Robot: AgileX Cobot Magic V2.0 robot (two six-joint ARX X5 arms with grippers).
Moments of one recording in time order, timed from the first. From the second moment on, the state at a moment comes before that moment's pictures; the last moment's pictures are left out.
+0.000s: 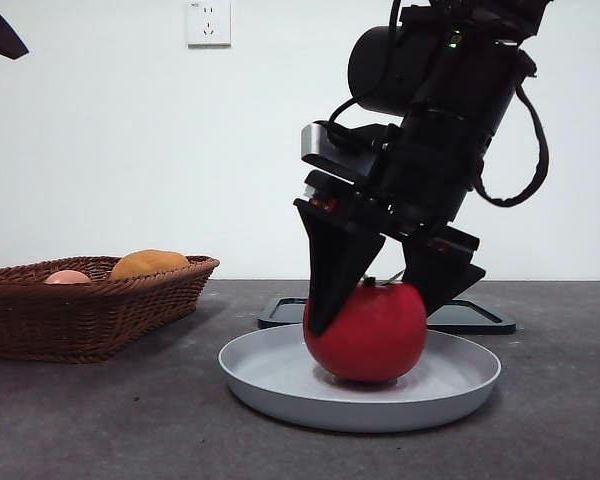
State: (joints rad) left arm -0.45 0.87 1.01 -0.95 0.50 0.09; right arm 0.63 1.71 1.10 -0.57 -0.26 0.06
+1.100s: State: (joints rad) left arm -0.45 0.87 1.01 -0.95 0.50 0.09; right arm 0.36 1.97 1.55 -0.42 -0.14 0.00
